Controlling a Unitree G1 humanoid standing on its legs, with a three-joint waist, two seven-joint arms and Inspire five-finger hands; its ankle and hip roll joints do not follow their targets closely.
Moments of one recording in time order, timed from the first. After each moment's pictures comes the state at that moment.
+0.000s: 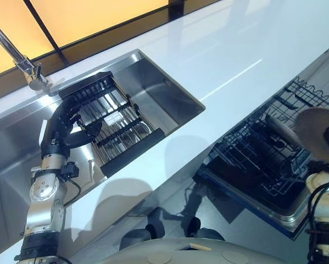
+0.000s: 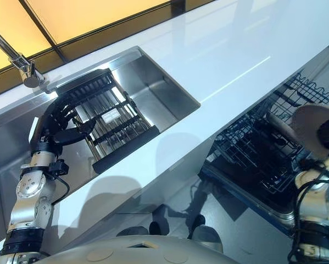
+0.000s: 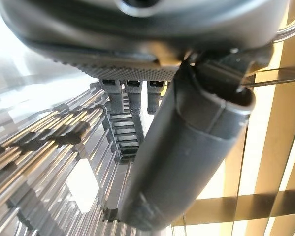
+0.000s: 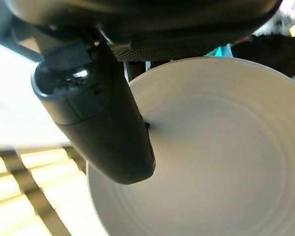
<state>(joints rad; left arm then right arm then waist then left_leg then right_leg) 0.12 0.42 0.23 0.03 -0.39 -0.13 0.01 0.09 -0.52 -0.32 0.22 -0.22 0.00 -0.65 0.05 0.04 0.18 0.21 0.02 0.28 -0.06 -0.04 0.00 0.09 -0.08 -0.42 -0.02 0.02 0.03</state>
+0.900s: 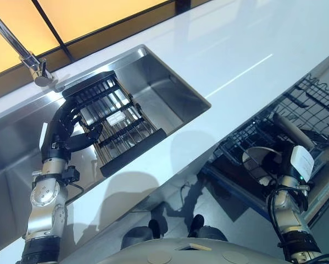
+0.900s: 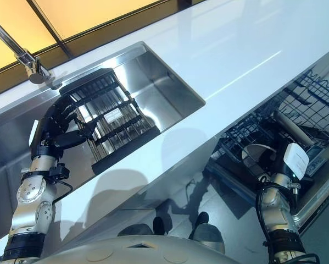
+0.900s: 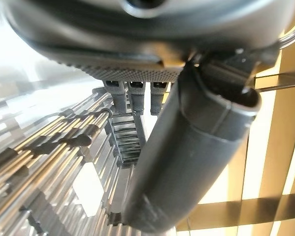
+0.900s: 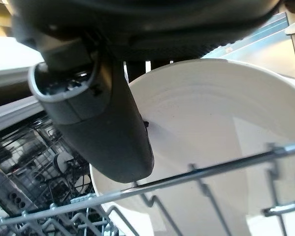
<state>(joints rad) 0.15 0.40 0.23 0.02 -0.39 -0.17 -0.01 0.06 -0.46 -0.06 0.38 -0.42 0.13 -0.57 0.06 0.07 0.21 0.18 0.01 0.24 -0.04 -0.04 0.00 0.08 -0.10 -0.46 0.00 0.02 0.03</state>
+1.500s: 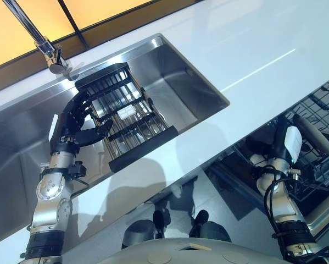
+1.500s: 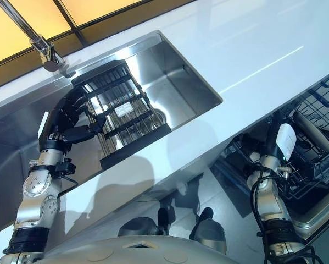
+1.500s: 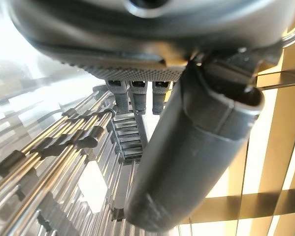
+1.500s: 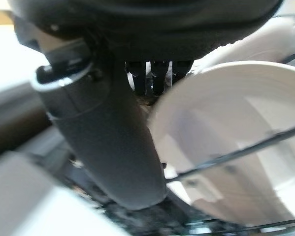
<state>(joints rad) 0.12 0.40 0.18 -0.02 -0.39 -0.17 -0.06 0.04 -0.46 -0.02 0.11 -0.20 0.08 -0.57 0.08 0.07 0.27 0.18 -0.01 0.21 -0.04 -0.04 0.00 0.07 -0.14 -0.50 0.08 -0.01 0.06</state>
